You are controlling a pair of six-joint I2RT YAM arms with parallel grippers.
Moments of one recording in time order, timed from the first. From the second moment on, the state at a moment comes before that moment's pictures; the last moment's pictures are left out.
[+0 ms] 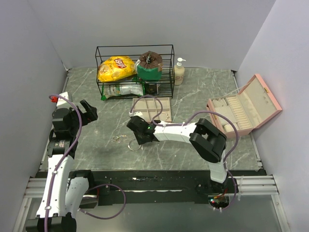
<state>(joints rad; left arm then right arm) 0.08 0.70 0.71 -0.32 0.06 -0.36 1.05 1.95 1.30 -0.41 0.24 0.51</state>
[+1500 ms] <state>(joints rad) 0.08 0.71 0.71 -0.32 0.06 -0.36 0.80 2.05 1.60 -0.50 0.34 0.46</state>
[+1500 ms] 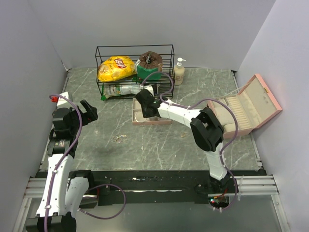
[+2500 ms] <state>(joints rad) 0.08 0.71 0.71 -0.32 0.06 -0.36 0.80 2.16 1.71 -0.54 0.38 0.46</state>
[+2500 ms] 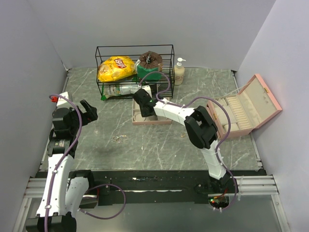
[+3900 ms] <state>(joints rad) 0.09 0.80 0.72 -0.33 -0.06 -0.40 0.40 1.81 1.25 -0.38 0.00 0.49</state>
